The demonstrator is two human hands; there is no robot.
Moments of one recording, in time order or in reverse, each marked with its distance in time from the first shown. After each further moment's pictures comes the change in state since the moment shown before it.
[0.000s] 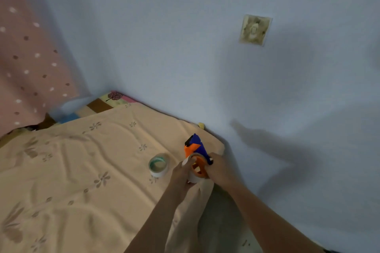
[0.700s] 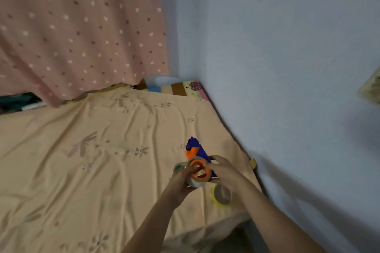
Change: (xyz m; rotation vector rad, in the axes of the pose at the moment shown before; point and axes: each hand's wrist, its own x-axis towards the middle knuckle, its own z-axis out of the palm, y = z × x) left_hand 0.051 0.049 0.016 -0.402 0.458 0.198; right_hand 0.184 -0.064 0.008 0.141 -0.851 0.002
